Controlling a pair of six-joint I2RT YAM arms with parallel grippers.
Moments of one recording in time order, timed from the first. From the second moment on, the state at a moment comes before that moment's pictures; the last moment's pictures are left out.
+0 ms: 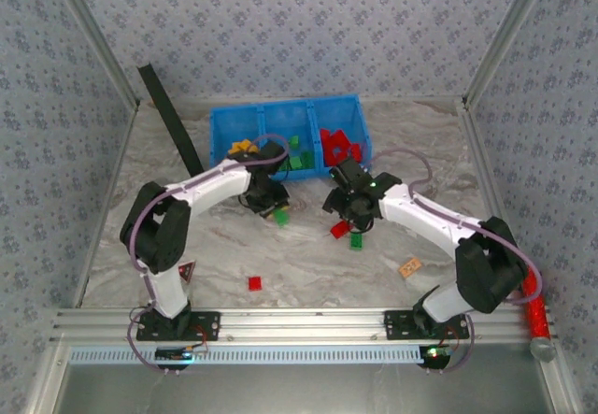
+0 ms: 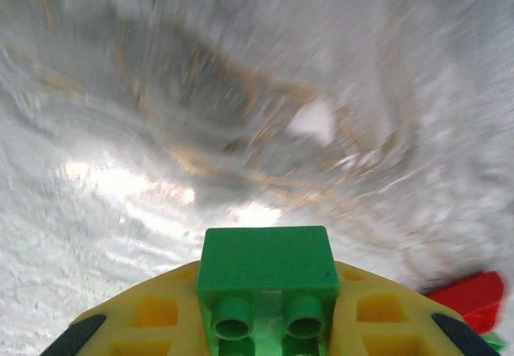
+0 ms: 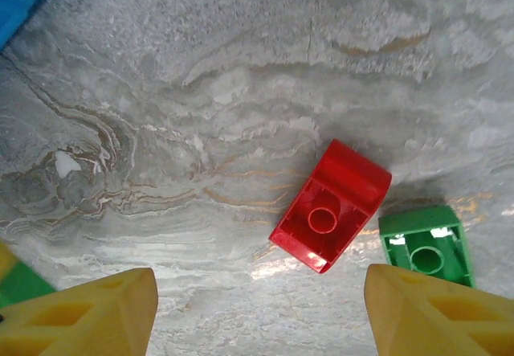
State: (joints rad) left arm -0.63 1.81 1.35 -0.83 0.13 -1.04; right arm 0.67 1.49 1.04 -0.73 0.03 1.12
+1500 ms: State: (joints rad) left arm -0.56 2.39 2.26 -1.03 -0.07 -0.68; right arm 0.70 1.64 1.01 -0.69 0.04 1.41
